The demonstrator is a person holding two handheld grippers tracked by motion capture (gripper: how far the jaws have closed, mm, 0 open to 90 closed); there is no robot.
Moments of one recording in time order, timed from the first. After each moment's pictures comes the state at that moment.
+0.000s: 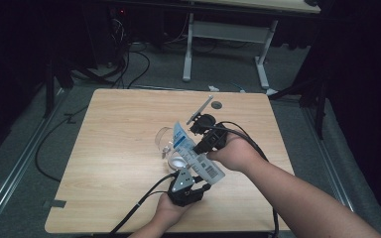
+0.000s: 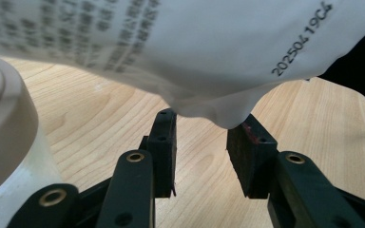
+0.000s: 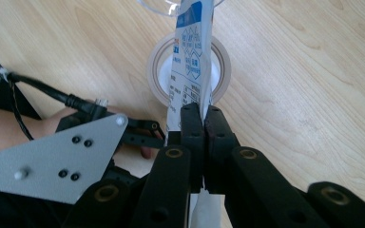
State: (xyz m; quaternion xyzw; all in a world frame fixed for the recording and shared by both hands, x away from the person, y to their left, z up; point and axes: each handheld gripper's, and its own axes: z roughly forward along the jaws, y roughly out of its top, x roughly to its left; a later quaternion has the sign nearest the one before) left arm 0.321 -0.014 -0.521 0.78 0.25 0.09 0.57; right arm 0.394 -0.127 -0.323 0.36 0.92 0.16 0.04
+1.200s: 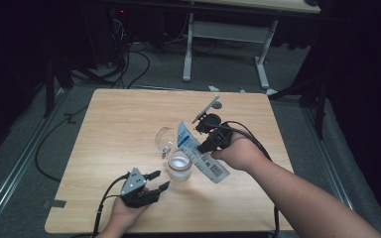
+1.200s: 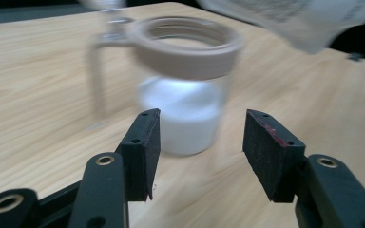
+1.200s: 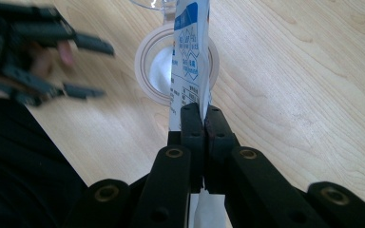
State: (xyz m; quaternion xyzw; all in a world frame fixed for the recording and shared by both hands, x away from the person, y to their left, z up) left arm 0.317 0.119 -0.517 0.77 0.30 0.15 0.55; right arm 0.396 -0.140 -0.326 0.37 0.91 0.16 0.04
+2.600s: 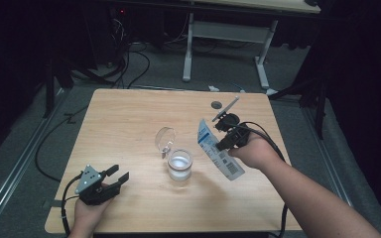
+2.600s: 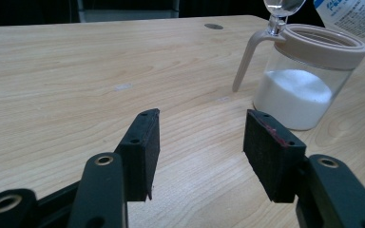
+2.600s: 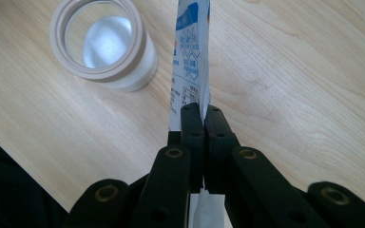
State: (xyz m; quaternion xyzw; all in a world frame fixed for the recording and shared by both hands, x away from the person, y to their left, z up) left arm 0.320 0.213 -0.518 0.72 0.38 0.20 0.54; right arm 0.411 -0.189 -0.345 0.43 0.89 0.14 0.06
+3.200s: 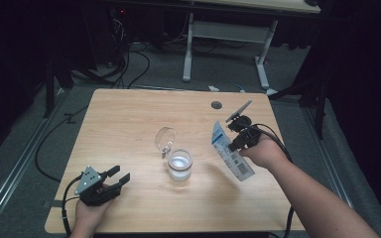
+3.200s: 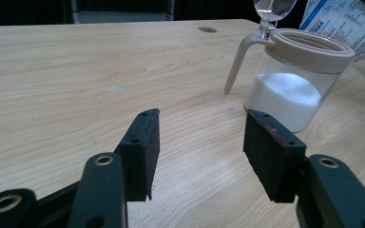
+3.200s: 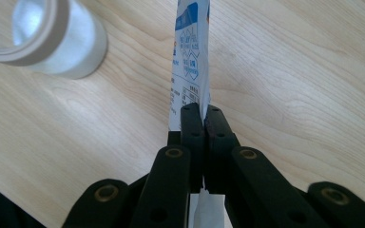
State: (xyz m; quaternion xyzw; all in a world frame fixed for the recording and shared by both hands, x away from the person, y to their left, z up) left arm 0.318 0.213 -0.518 0.72 0.38 0.20 0.55; right arm 0.426 -0.228 -0.371 0.48 0.87 0.12 0.05
